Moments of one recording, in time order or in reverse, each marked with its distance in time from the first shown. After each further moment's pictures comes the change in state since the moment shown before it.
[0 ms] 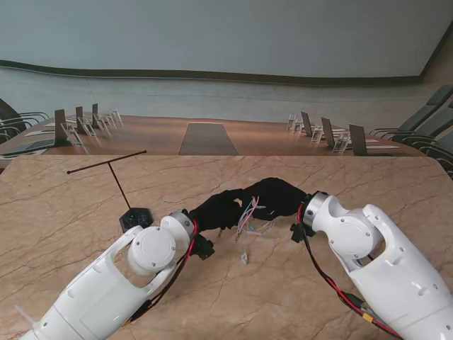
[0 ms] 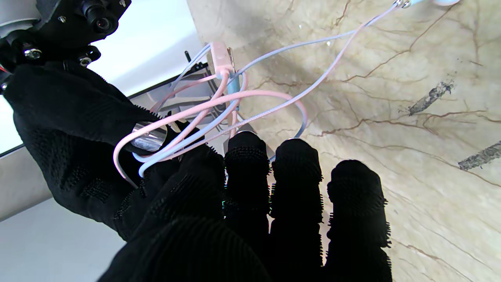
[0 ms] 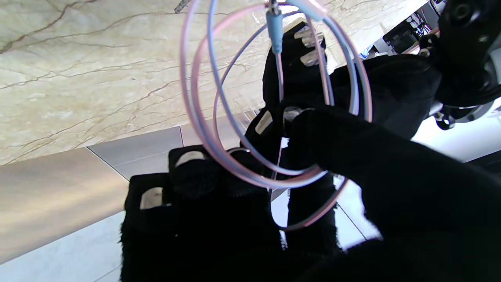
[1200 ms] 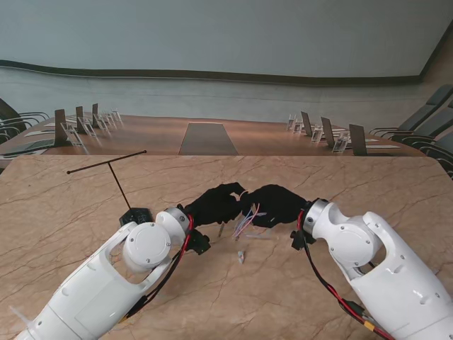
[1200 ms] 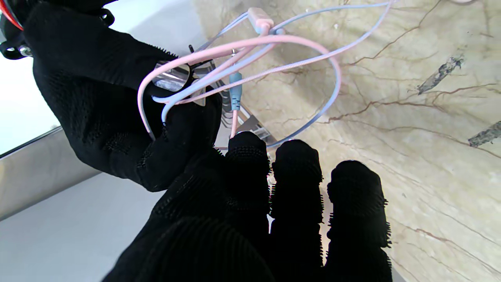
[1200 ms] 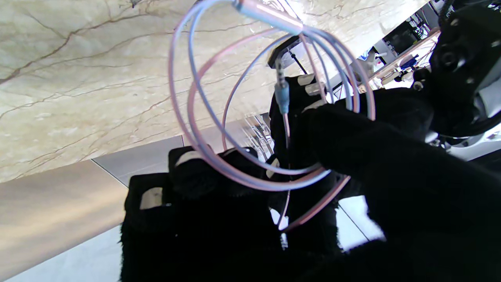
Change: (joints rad) left arm 0.001 0.011 -0.030 -0.021 0.003 -0.008 -0.016; right arm -0.042 0.003 0.007 -0.021 0.000 0.010 -0.006; left_hand 0.031 0.003 0.014 0.004 -0.011 0.037 0.002 0.000 0.000 0.000 0.000 0.000 0.000 0.001 0.009 -0.001 0.001 0.000 0.005 0.000; right_hand -0.012 -0.018 0.002 0.023 0.011 -0.019 0.001 -0.001 0.000 0.000 0.001 -0.008 0.000 0.000 0.000 -0.007 0.000 0.000 0.000 -0.001
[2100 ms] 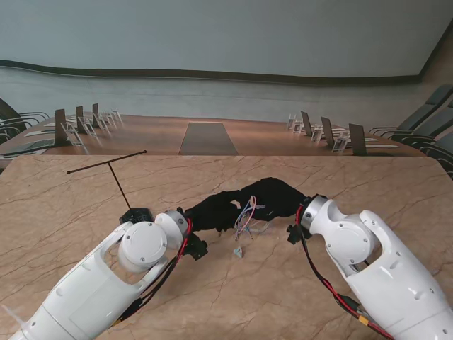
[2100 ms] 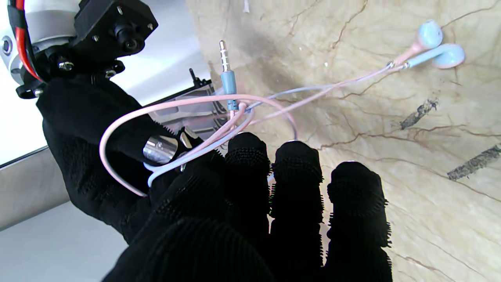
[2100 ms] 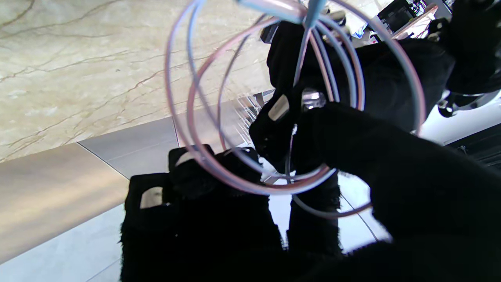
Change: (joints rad) left arm 0.005 0.021 -0.001 -0.020 -0.034 0.029 -0.086; right arm 0.024 -0.019 -0.010 0.032 0.021 -0.024 -0.067; left_hand -0.001 -0.001 -0.004 0.005 -0.010 0.000 0.003 0.014 0.009 0.002 0.014 0.000 0.011 0.000 0.013 0.000 0.011 0.001 0.009 0.000; right_hand -0.023 -0.022 0.005 0.021 0.013 -0.030 -0.001 0.000 0.000 0.000 0.000 -0.002 0.000 0.000 0.000 -0.001 0.000 0.000 0.000 -0.010
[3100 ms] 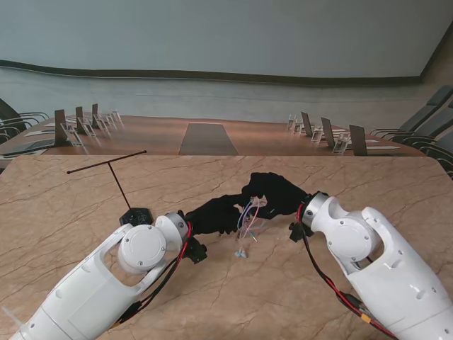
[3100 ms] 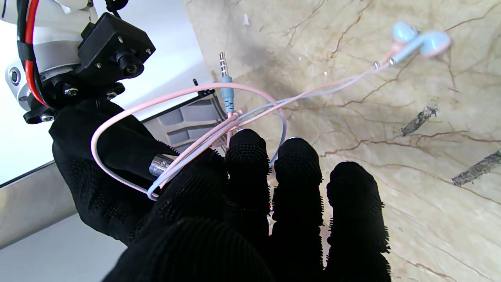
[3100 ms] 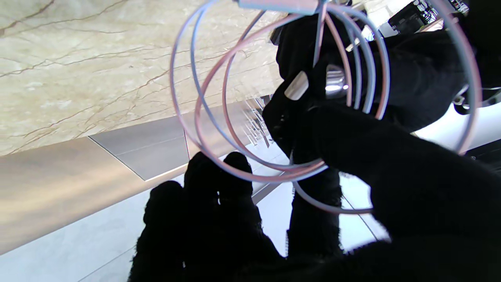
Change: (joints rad) left arm 0.007 0.009 0.003 0.003 0.022 -0.050 -0.021; right arm 0.002 0.004 0.010 -0.020 -0.034 0.029 0.023; left_hand -0.002 0.009 -0.023 -0.001 -0.010 0.005 0.001 -0.015 -0.031 0.000 -0.040 -0.023 -0.082 0.013 -0.053 0.000 -0.115 -0.004 -0.026 0.001; right_hand 0.000 0.000 0.008 -0.003 -0.002 -0.016 -0.005 -0.014 -0.606 0.063 -0.140 -0.021 -0.506 -0.047 -0.226 0.011 -0.418 -0.183 -0.209 -0.142
